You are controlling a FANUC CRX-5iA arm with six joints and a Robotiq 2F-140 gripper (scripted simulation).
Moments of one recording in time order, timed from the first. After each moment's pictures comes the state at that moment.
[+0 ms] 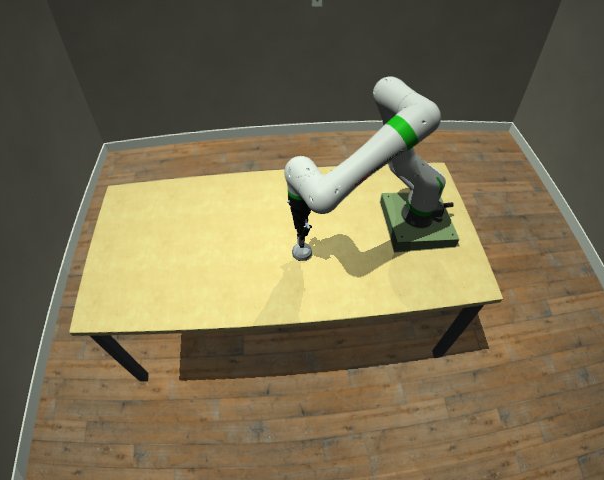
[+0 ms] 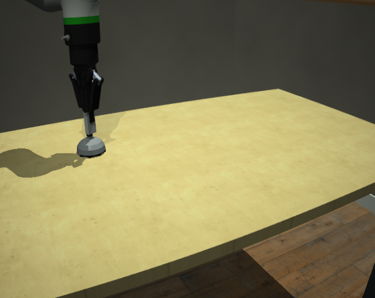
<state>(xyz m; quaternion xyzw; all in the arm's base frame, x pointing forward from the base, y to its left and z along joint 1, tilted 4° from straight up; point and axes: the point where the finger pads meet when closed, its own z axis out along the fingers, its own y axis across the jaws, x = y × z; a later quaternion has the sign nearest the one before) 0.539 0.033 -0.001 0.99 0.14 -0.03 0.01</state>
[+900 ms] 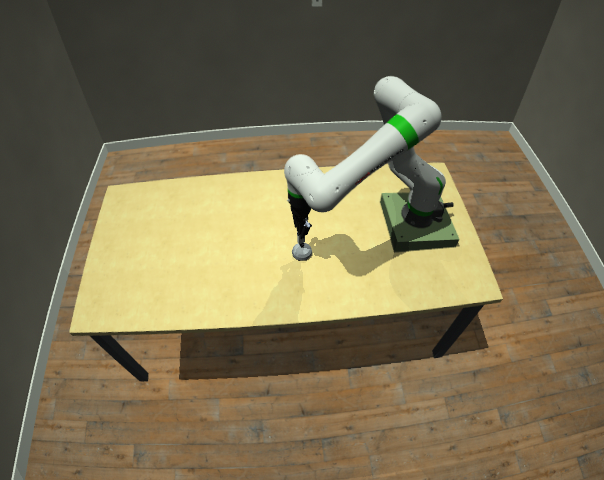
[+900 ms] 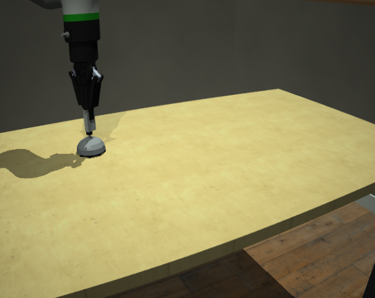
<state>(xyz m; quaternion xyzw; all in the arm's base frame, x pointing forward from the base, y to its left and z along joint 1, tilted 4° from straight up) 0.539 0.033 0.007 0.99 0.14 -0.03 0.01</state>
